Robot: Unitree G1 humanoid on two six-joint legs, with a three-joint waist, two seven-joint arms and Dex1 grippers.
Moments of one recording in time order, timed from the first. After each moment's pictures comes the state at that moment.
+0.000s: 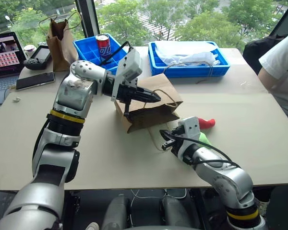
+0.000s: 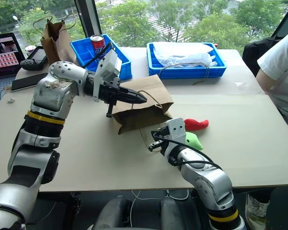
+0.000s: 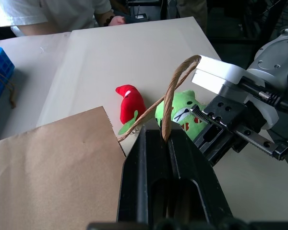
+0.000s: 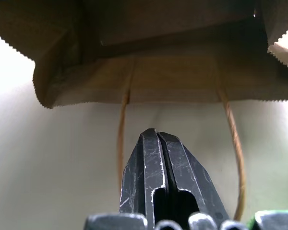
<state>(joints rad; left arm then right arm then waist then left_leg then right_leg) -1.05 0.49 -0.18 0.23 -0.26 0.54 -1.40 -0.20 -0.30 0.15 -0.52 0.56 0.81 0.05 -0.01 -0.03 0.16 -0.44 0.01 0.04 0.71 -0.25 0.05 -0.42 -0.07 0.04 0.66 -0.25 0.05</state>
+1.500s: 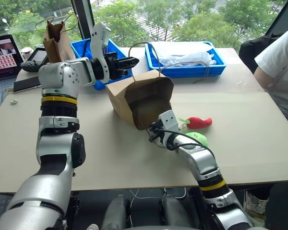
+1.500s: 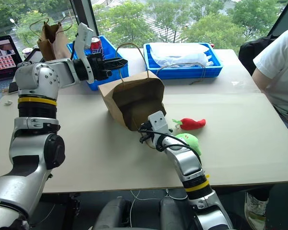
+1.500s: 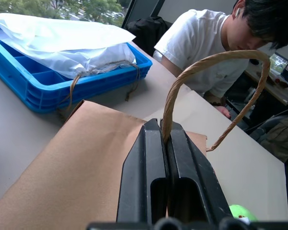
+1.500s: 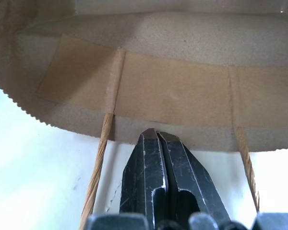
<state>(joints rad) -1.22 0.40 0.18 0.55 -0.46 0.97 -0.77 -0.41 -0.17 0.24 -0.06 0.15 0.65 0.27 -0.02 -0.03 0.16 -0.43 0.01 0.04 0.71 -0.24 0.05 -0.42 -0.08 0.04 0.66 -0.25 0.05</state>
